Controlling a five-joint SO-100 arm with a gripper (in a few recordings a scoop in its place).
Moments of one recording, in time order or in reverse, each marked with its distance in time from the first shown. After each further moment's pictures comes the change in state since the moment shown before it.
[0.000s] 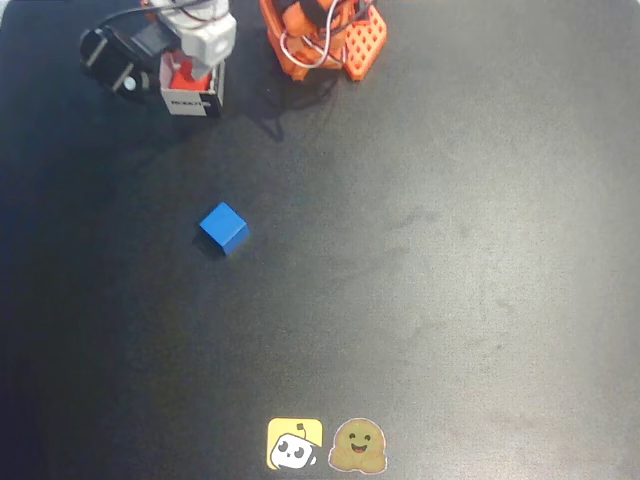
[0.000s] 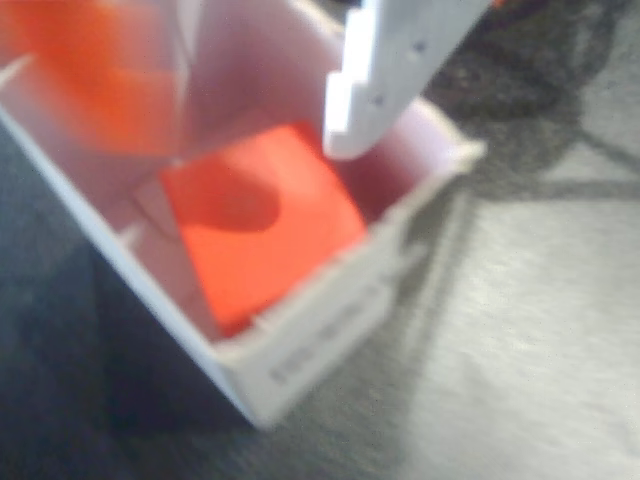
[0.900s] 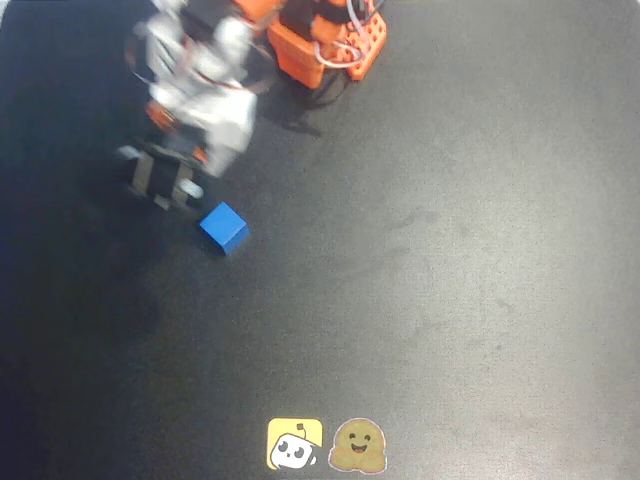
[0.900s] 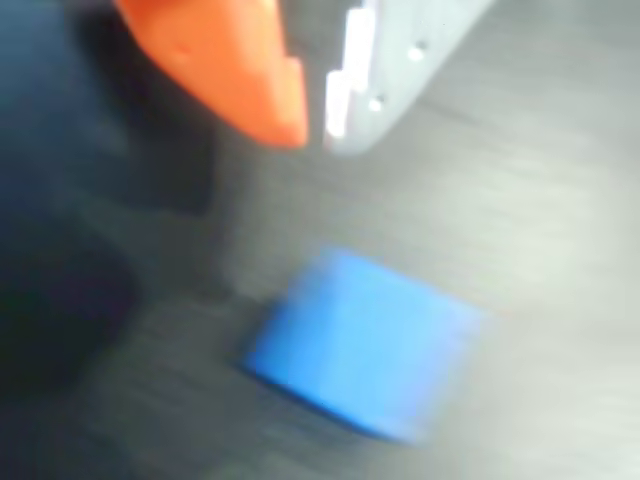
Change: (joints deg) arm -41.7 -17.7 -17.4 -8.6 11.8
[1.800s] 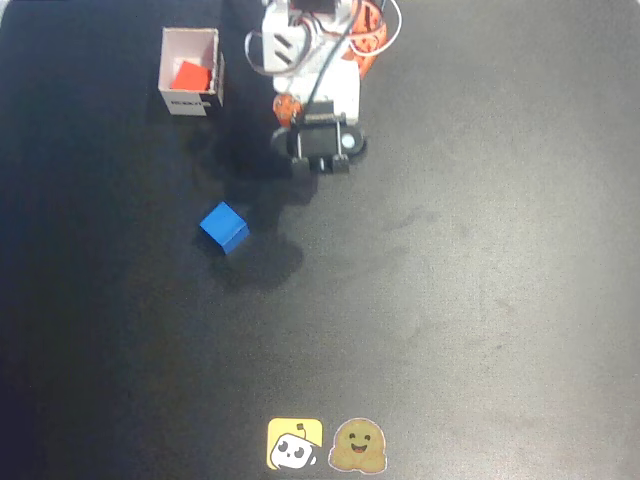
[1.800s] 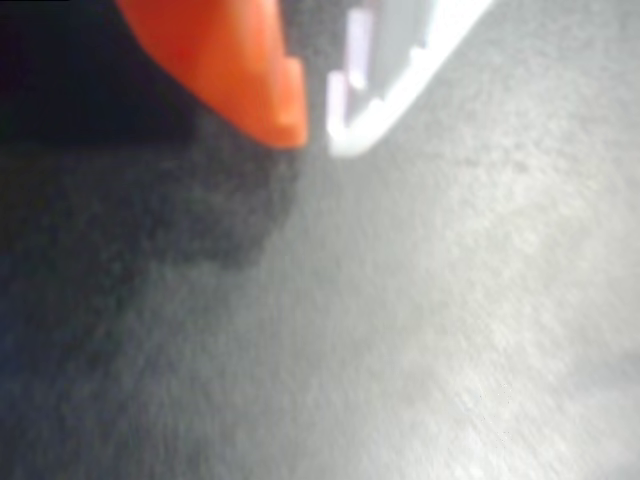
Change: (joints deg) arm -23.7 49.7 36.4 4.0 6.5
